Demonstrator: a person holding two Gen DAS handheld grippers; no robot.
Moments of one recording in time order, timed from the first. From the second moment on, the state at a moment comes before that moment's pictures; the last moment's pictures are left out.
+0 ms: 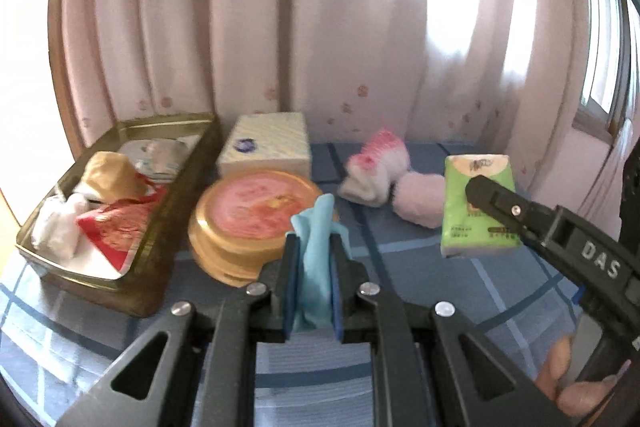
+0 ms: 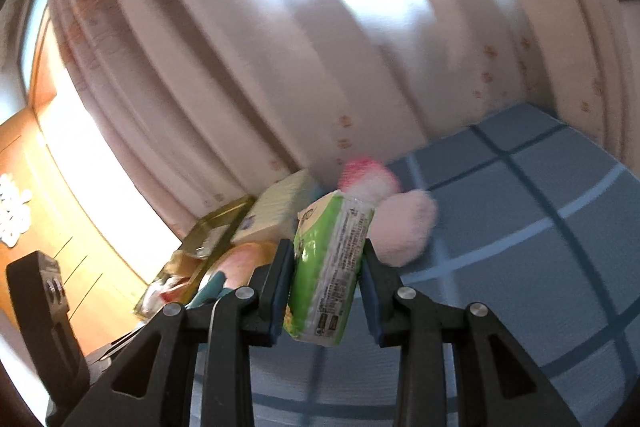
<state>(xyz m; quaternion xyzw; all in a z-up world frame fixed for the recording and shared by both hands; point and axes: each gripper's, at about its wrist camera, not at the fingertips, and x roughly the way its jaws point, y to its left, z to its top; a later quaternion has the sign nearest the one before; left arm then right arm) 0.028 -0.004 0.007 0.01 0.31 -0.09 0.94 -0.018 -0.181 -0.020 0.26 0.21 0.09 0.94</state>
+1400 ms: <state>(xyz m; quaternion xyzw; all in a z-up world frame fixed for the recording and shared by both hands) 0.113 0.185 0.055 -0.03 0.27 0.09 0.96 0.105 0.029 0.042 0.15 0.21 0.23 0.94</state>
